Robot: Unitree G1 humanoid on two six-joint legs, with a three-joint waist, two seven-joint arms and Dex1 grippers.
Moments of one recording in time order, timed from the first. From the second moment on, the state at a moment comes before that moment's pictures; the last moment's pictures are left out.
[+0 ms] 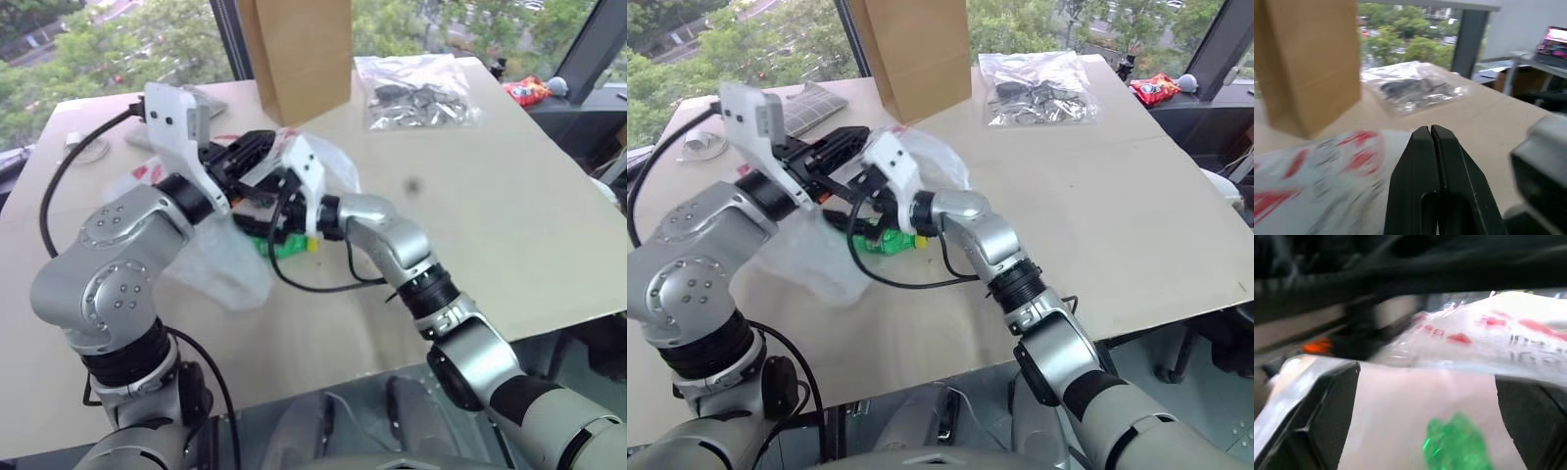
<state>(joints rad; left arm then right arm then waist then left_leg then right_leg) -0.58 0.39 0.45 -0.62 -0.73 1.15 -0.42 -0.86 0.05 0.31 0.16 0.38 0.48 0.78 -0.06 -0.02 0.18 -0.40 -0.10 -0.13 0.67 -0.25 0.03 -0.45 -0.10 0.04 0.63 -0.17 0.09</state>
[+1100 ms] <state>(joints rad) 0.35 0.60 0.33 -0.83 -0.66 0.69 -0.49 -0.91 -0.10 0.10 0.46 0.23 0.57 0.44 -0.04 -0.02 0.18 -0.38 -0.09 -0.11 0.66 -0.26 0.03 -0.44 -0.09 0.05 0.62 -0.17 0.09</state>
